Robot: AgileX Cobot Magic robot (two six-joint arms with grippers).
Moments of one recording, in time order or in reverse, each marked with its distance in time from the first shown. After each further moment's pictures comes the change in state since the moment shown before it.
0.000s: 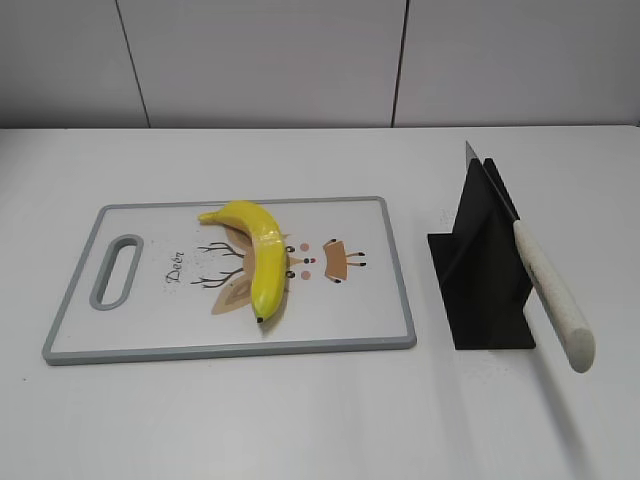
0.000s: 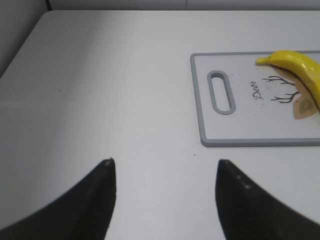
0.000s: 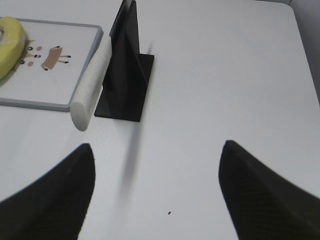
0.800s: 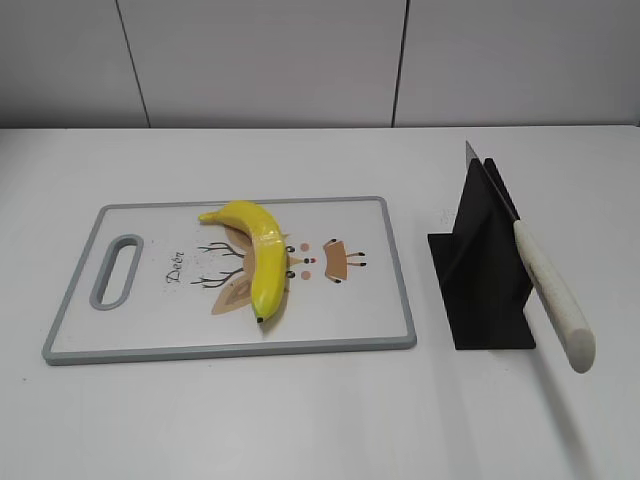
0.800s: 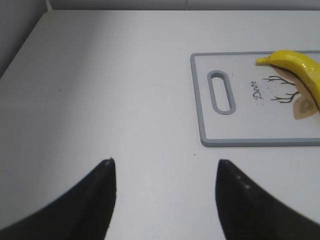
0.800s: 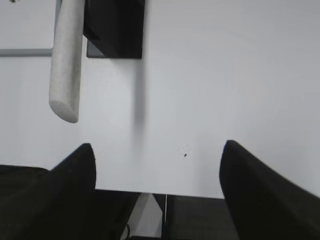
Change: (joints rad) left arm 0.000 0.000 0.000 0.000 0.000 0.000; right arm 0.000 0.648 -0.242 0.002 0.128 0.131
